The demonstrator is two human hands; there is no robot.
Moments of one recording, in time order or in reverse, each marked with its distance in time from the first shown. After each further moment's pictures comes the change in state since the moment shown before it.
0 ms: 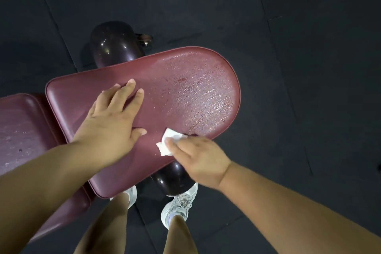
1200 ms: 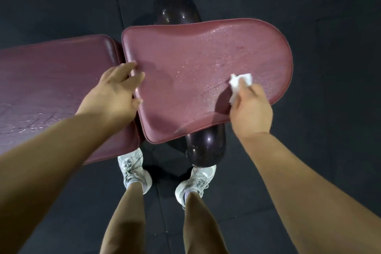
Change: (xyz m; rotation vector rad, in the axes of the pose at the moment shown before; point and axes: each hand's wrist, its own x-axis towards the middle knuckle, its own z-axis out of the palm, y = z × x) left_hand -0.085 -0.074 0.023 -0.215 0.166 -0.215; right_hand 0.027 -0.021 0.000 -0.098 0.258 0.702
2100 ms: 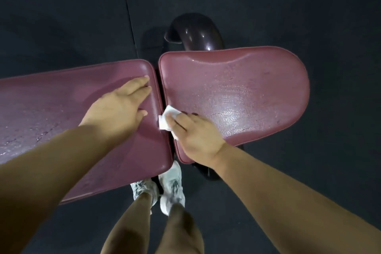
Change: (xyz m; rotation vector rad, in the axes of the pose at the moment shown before) left_hand 0.018 -0.075 -0.035 0.025 -0.101 0.097; right_hand -0.013 -0.143 0.040 -0.028 -0.241 -0.771
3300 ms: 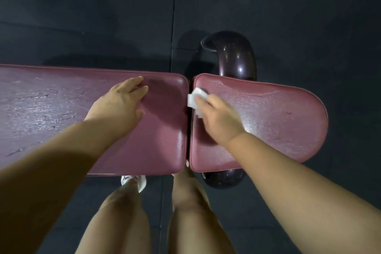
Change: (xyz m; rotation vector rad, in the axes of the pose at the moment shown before) left_hand -0.022 -0.041 -0.037 -0.117 0.000 -0.332; right_hand 0.074 0.026 -0.040 0.166 -0.176 0.141
